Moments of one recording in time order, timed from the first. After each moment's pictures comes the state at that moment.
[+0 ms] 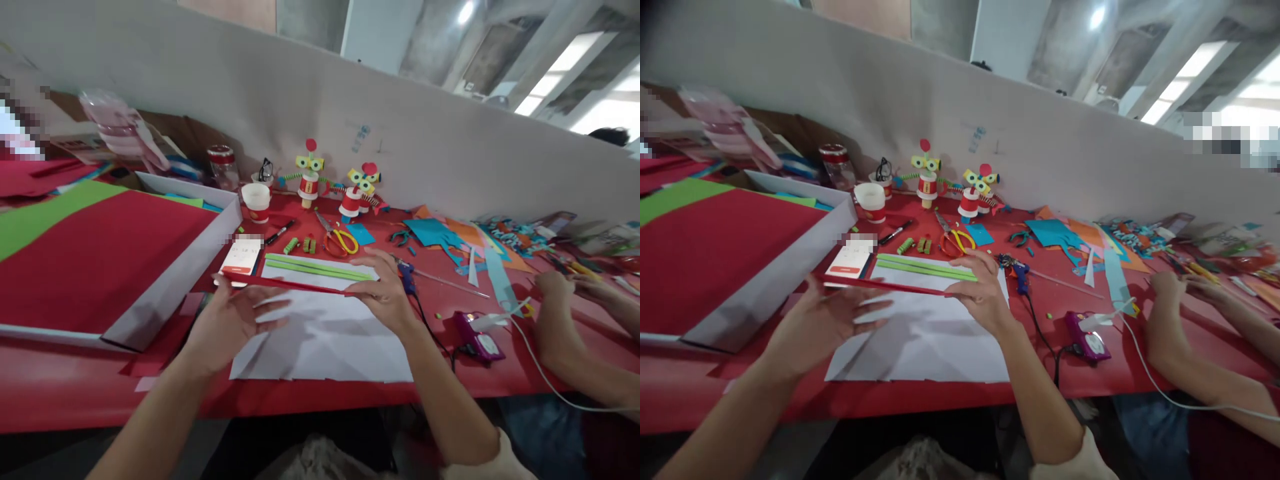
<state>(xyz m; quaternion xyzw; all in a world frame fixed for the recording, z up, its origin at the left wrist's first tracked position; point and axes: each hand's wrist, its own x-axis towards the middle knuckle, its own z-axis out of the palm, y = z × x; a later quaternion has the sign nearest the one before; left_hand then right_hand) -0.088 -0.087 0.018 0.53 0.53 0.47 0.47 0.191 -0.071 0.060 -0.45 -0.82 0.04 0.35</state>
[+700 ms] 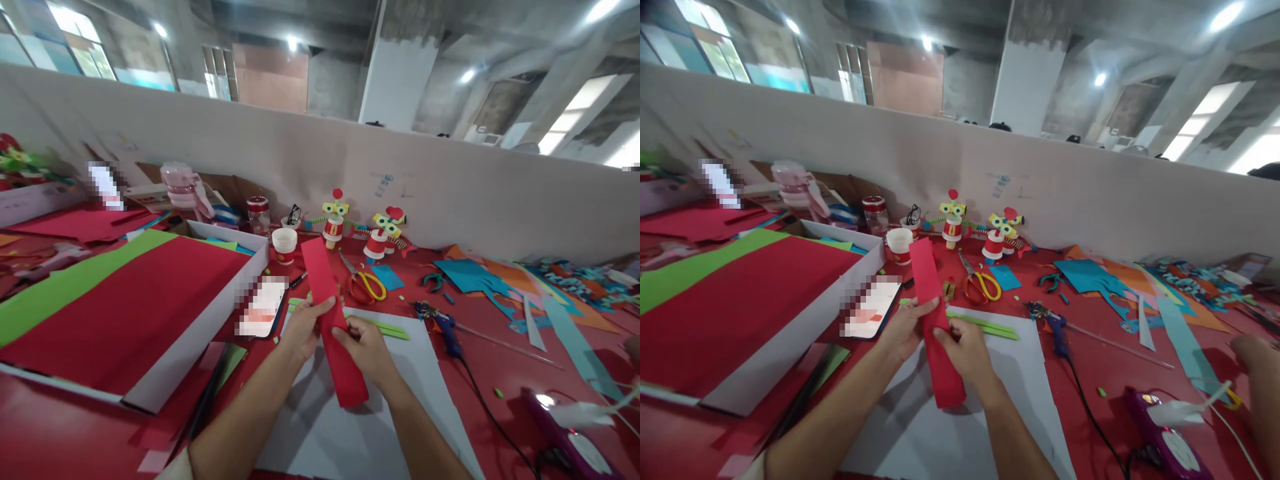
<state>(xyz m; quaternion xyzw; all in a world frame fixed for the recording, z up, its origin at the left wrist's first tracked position) -0.010 0.006 0.018 0.19 0.34 0.57 0.72 0.121 -0.029 0.010 -0.49 -0.64 0.44 0.39</state>
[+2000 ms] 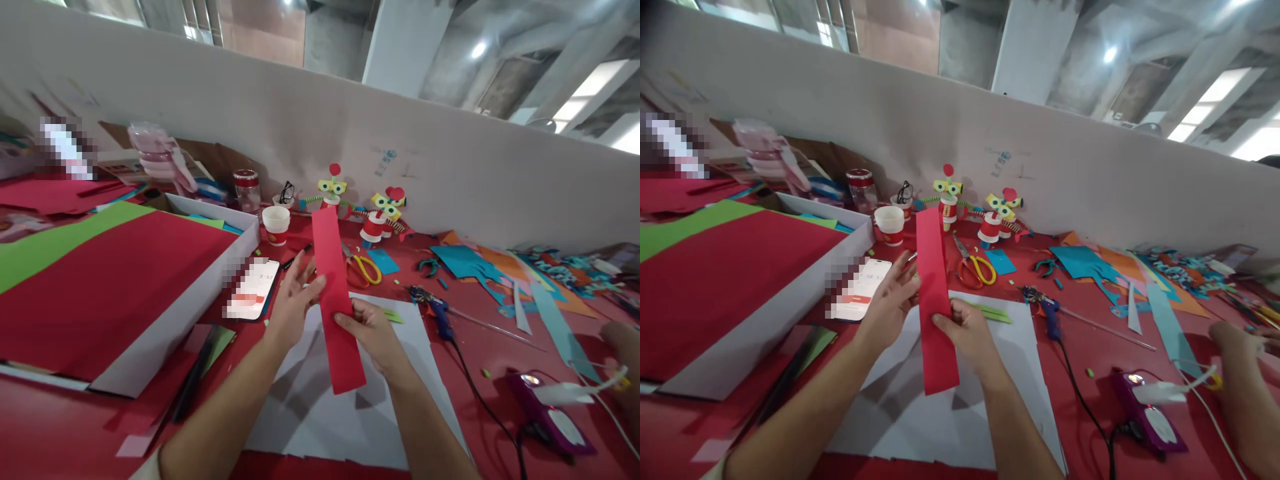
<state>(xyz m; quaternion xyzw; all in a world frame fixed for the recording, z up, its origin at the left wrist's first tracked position) -0.019 -0.003 0.016 0.40 0.36 0.62 0.57 0.127 -0.034 0.019 -0.45 -0.48 0.61 0.44</state>
